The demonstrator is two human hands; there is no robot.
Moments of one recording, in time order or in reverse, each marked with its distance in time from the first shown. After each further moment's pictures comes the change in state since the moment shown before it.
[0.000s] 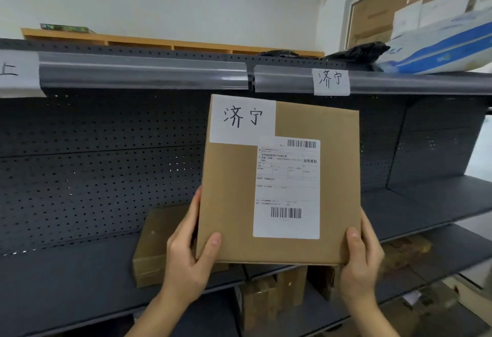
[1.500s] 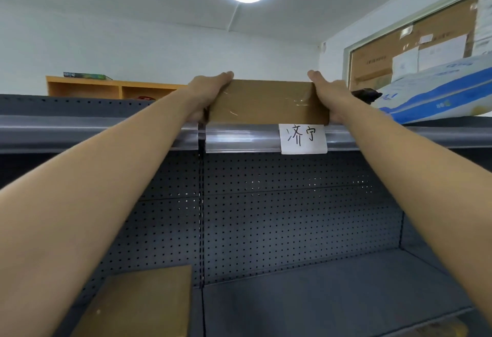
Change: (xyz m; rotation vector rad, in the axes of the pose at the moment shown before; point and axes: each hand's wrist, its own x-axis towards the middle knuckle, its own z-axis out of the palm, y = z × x) left_hand 0.374 0.120 0.093 0.016 -0.089 -0.484; right_hand 0.418 -0.088 0.110 -0.241 -0.290 0.346
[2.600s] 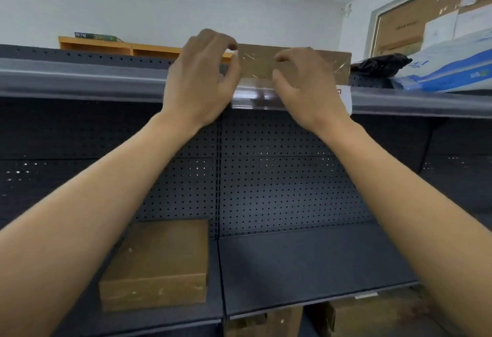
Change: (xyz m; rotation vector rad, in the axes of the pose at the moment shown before) left_hand -0.088 -0.061 -0.025 0.759 0.471 0.963; right_hand -0.142 0.027 0.068 -0.615 -0.018 -0.852
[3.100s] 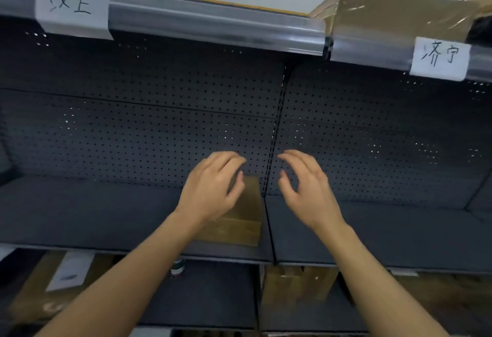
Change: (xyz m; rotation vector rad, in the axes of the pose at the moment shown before) left_hand -0.258 -0.064 -0.047 0.094 -0.415 -0.151; right_hand -0.194 -0.060 0.136 0.165 -0.355 0.107
